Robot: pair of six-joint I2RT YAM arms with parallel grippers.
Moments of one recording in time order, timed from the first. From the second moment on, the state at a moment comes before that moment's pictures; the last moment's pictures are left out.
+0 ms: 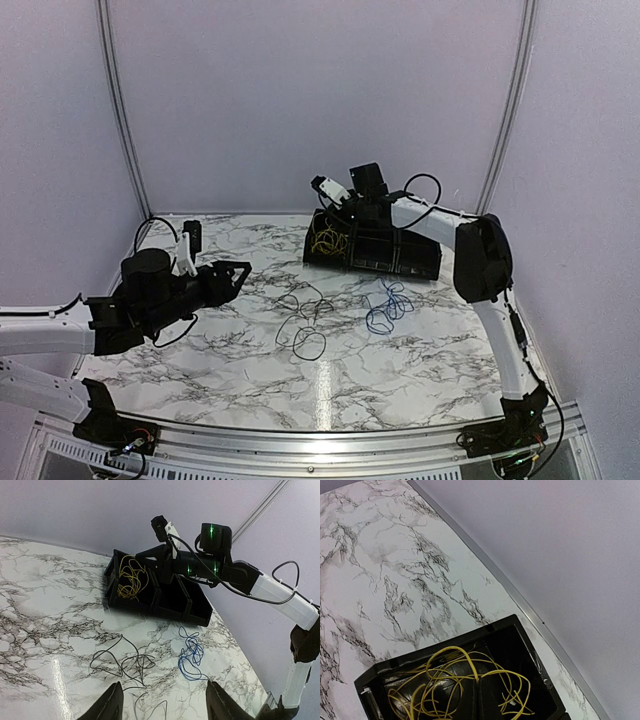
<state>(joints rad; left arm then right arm) -0.89 1.07 0.55 0.32 -0.21 -0.67 0.51 2.47 2.20 -0.27 -0.20 -0.44</state>
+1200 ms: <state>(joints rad) -0.87 1.51 0.85 -0.13 -0.26 -0.88 0.50 1.83 1.68 -0.36 -0.36 -0.56</state>
